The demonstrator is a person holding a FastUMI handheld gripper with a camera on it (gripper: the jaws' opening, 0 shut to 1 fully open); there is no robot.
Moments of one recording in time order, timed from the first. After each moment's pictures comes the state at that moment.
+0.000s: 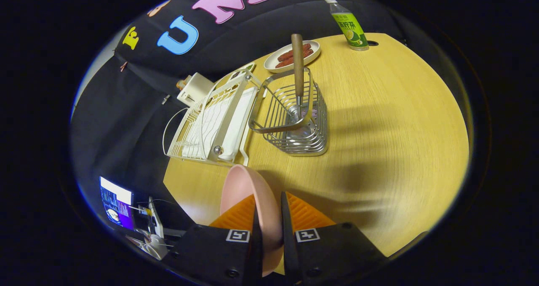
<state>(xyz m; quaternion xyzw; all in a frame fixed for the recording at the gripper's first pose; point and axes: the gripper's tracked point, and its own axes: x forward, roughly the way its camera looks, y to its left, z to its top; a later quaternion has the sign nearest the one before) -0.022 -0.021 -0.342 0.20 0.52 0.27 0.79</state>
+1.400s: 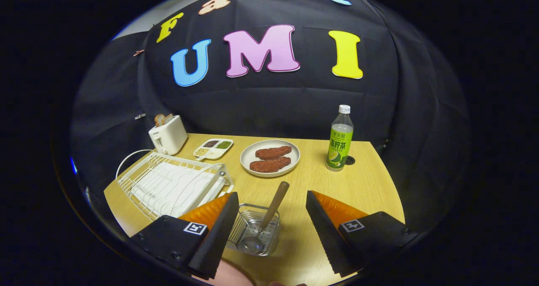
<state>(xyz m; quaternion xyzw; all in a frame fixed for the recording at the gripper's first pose) 0.160 -0.055 -0.258 0.04 0.26 0.16 0.95</state>
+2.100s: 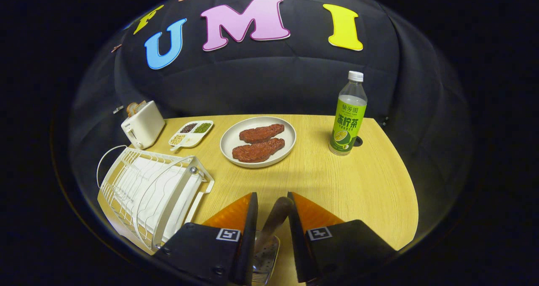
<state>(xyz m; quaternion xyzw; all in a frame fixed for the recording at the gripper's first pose) 0.204 -0.036 -0.325 0.03 0.36 0.13 0.93</state>
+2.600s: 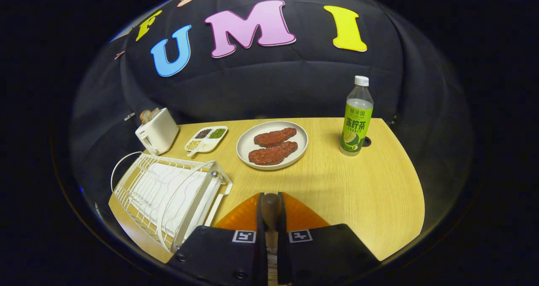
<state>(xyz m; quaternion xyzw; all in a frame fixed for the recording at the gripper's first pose) 0.187 -0.018 -0.288 0.07 0.34 0.17 0.92</state>
